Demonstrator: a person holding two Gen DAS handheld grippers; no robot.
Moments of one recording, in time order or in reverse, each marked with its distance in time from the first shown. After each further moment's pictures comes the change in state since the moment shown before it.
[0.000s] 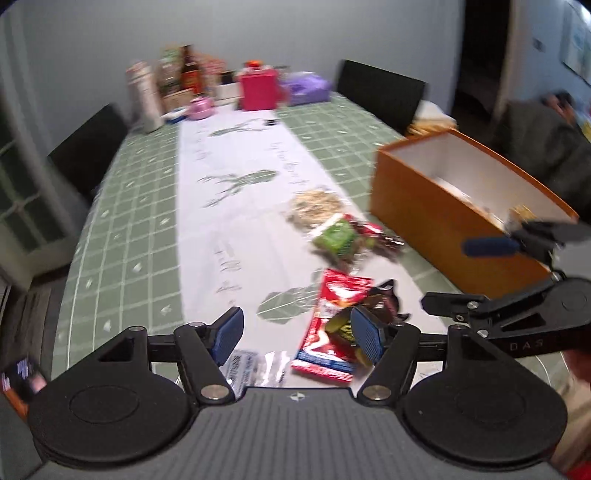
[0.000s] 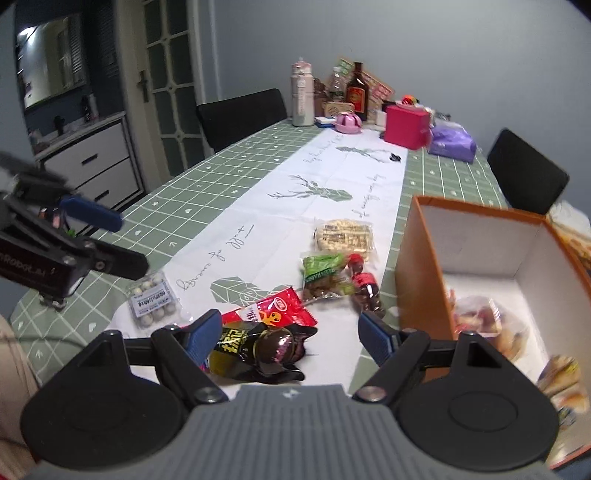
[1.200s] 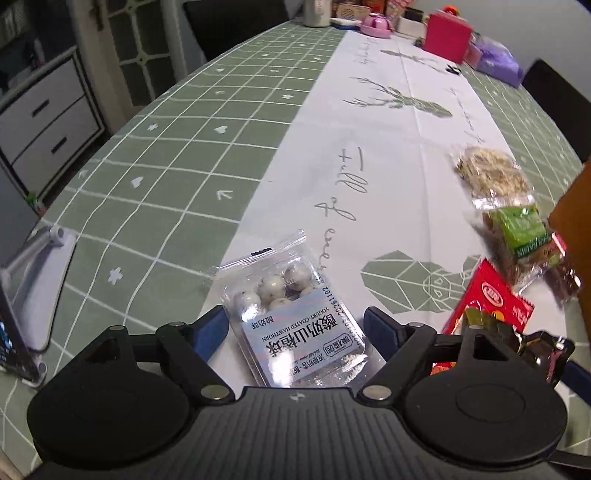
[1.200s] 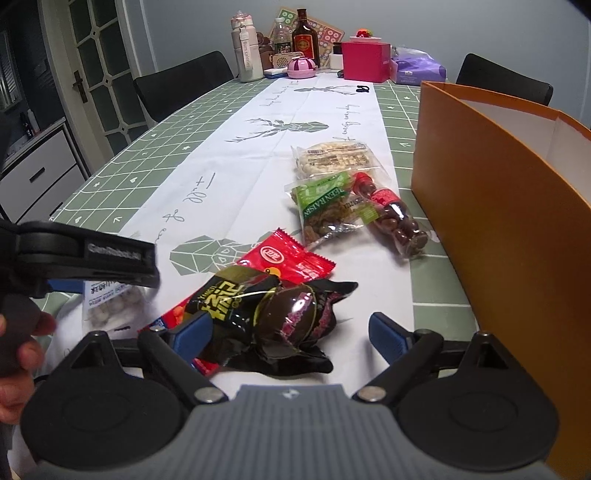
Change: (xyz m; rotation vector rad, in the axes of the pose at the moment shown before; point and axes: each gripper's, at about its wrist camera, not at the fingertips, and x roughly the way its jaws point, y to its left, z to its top) left arm 0.119 0.040 -0.036 -0.429 0.173 0.295; right arm 0.091 0.018 -0.035 0.129 0.082 -0.076
